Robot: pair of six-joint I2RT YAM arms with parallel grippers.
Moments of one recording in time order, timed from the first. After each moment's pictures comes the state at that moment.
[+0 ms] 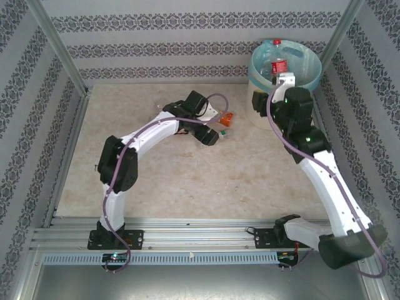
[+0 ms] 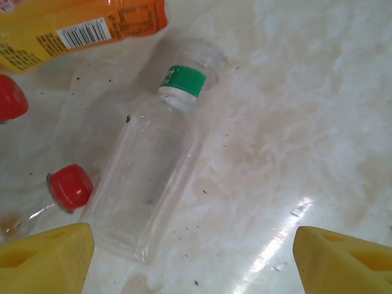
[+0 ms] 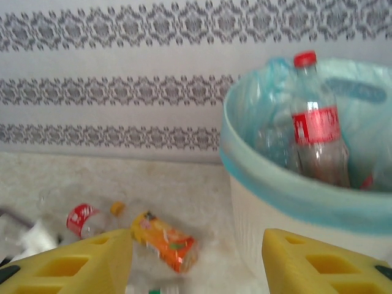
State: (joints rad) left arm -0.58 2.07 1.81 -0.79 0.22 0.11; right arm 0.27 1.10 1.23 -0.39 0.10 0.13
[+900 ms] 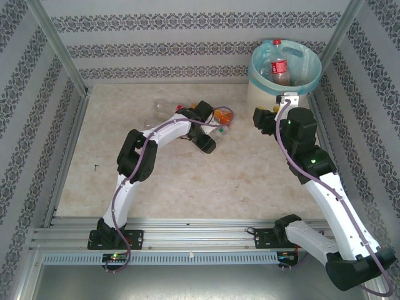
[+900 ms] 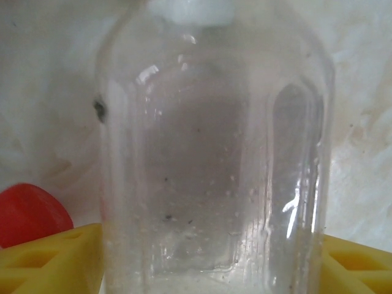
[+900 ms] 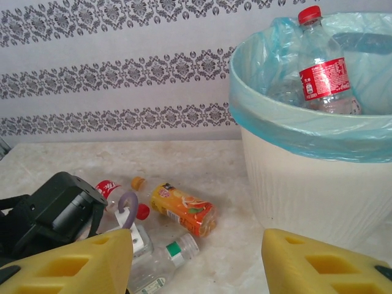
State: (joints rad) left arm -0.58 2.30 1.90 -0.86 0.16 0.16; right arm 0.31 0.94 1.08 -0.42 0.10 0.23
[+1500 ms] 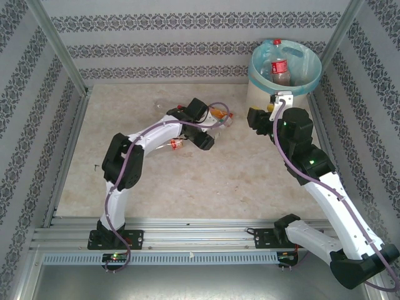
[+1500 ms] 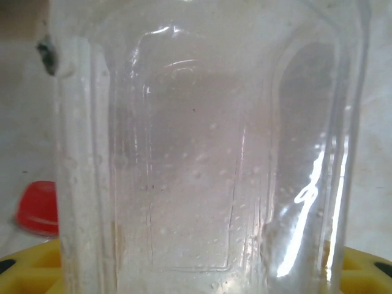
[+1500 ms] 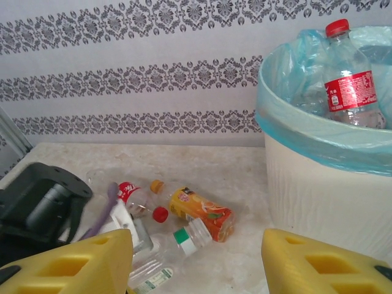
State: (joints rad) left arm -0.58 2.07 1.71 -0.73 0.22 0.14; right arm 0.41 0.96 1.12 -0.42 0.15 0.23
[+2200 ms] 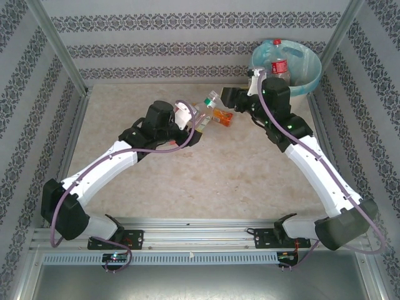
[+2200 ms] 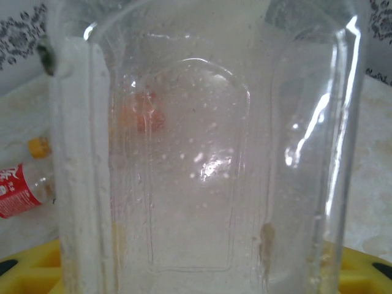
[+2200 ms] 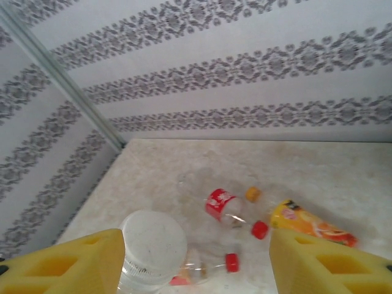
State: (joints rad) left arm -0.58 1.40 1.22 -0.35 0.23 0.09; right arm 0.42 1.30 1.39 -0.35 -0.14 0.42
